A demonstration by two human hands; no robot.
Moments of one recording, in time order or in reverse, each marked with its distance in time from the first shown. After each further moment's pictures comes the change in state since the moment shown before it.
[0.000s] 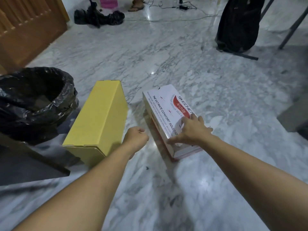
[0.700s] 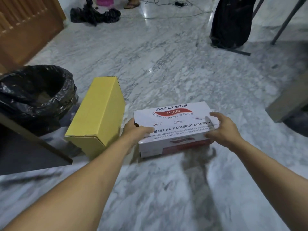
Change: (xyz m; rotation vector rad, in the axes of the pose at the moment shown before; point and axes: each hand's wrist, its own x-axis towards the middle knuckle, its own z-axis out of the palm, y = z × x) left_hand -0.032 0.001 0.002 -0.294 -0.066 0.116; right_hand -0.053 0.101 -0.018 0.506 0.265 0.161
